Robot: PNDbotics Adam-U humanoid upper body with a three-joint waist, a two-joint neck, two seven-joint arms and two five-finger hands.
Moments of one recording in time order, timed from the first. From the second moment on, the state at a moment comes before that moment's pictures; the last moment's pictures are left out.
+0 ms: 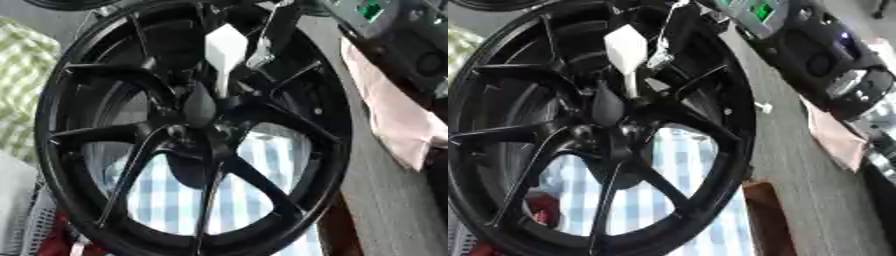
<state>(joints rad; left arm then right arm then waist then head) -0.17 0.40 0.17 -1.89 0.34 0.07 0.35 -1.09 -0.80 0.48 -1.40 0.12 -0.19 0.82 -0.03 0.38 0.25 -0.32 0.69</state>
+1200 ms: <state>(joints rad) -0.16 0.40 0.18 -1.89 0.34 0.07 0.35 -1.09 -0.82 0.46 -1.45 0.00 -0.09 0.84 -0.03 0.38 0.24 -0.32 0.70</state>
